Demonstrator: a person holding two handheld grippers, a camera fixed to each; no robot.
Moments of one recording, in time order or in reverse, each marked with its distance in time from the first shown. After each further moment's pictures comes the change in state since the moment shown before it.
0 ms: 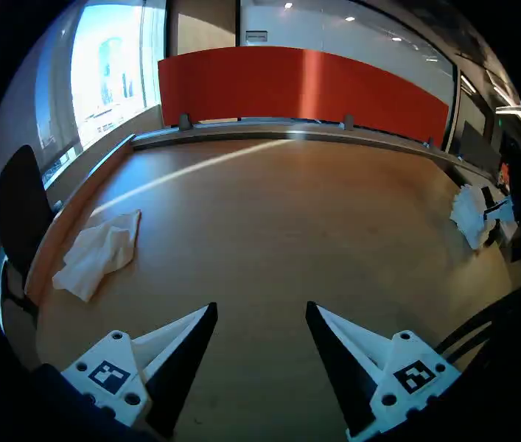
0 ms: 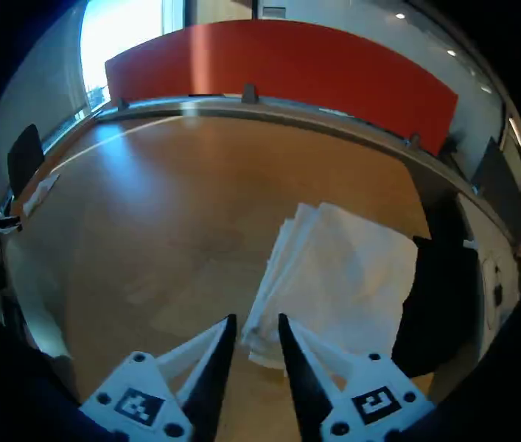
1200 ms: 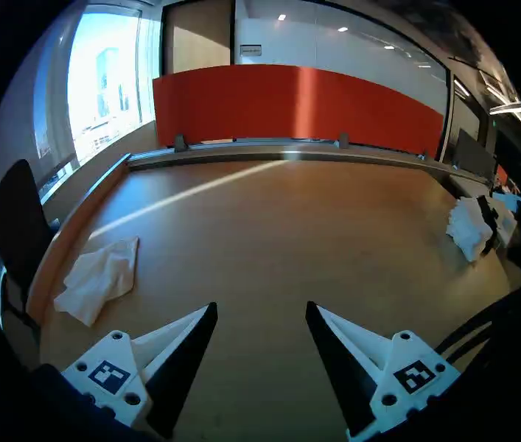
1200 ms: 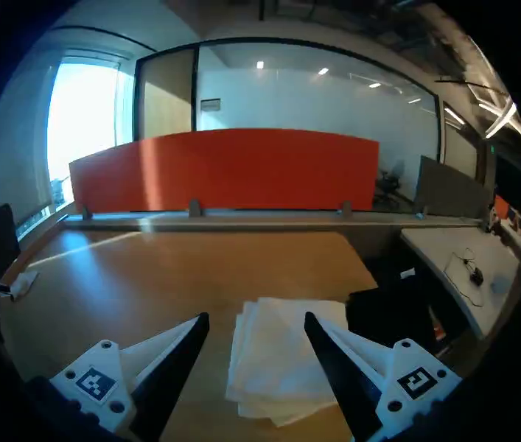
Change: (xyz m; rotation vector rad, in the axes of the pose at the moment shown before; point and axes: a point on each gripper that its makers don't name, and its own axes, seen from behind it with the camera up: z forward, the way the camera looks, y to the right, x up) left arm 0.041 0.003 -0.001 -0.019 0.074 0.019; right arm 0.078 0.035 -0.057 -0.205 0.481 0.204
